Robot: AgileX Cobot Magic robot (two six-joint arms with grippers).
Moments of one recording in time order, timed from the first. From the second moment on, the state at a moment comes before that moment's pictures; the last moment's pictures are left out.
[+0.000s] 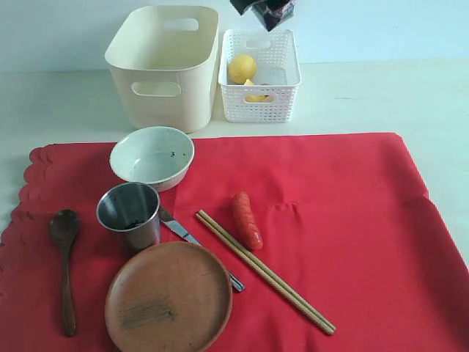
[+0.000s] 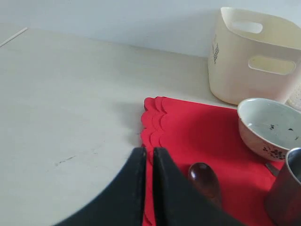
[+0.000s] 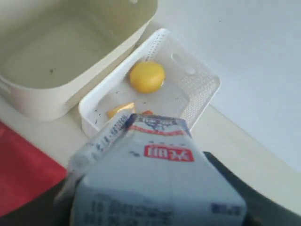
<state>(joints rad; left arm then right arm) 0.02 0.01 0.00 0.01 0.37 -0.15 0.53 1.87 -1.76 -0.29 0.82 -0.04</state>
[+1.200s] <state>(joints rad) 0.02 0.01 0.00 0.01 0.37 -0.15 0.33 2.32 -1.96 0.03 0.35 -0.24</state>
